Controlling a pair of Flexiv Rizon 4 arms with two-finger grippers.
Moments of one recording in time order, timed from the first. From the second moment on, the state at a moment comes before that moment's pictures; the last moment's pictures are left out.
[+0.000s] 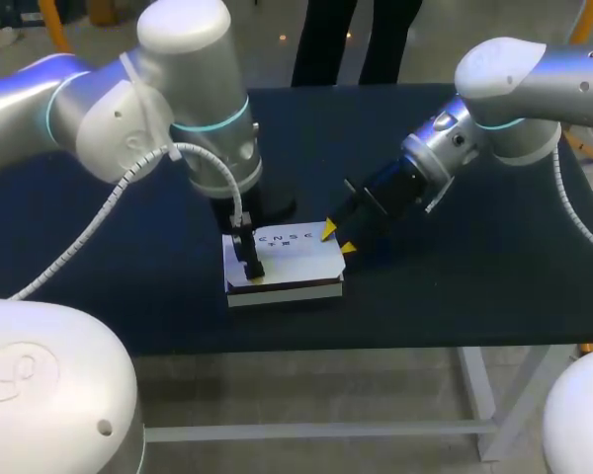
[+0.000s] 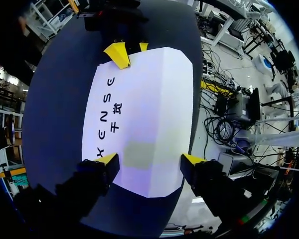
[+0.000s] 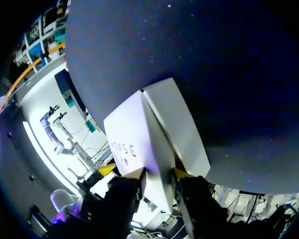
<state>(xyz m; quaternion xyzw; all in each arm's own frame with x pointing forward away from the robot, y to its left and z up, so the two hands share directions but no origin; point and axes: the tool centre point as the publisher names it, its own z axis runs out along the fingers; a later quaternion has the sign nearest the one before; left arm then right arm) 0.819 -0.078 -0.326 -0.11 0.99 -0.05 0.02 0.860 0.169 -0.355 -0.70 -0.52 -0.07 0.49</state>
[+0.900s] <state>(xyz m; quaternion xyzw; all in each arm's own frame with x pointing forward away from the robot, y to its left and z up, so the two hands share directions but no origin) 0.830 -0.081 -0.334 -0.11 0.99 -0.04 0.07 0.860 0.169 -0.355 -0.70 -0.52 -0.07 0.49</state>
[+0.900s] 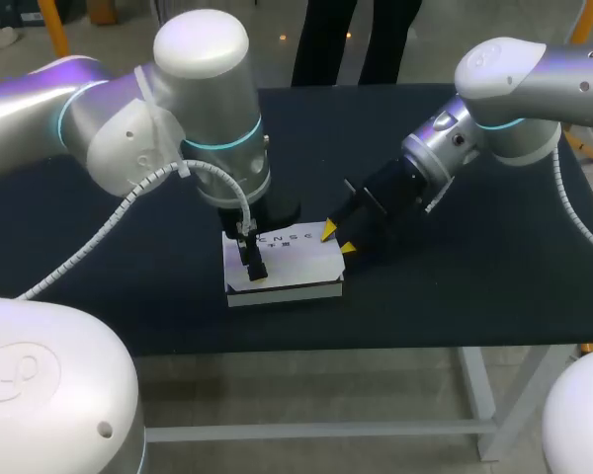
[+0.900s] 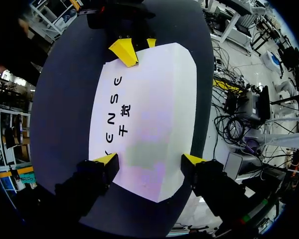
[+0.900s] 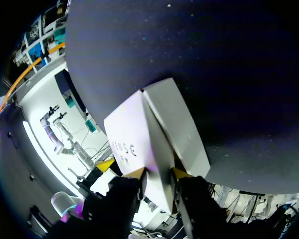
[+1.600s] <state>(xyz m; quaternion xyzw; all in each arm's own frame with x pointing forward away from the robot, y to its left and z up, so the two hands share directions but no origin) 0.833 -0.079 -0.338 -0.11 0.98 -0.03 0.14 0.860 0.170 -0.355 -0.70 -0.52 -0.07 0.49</state>
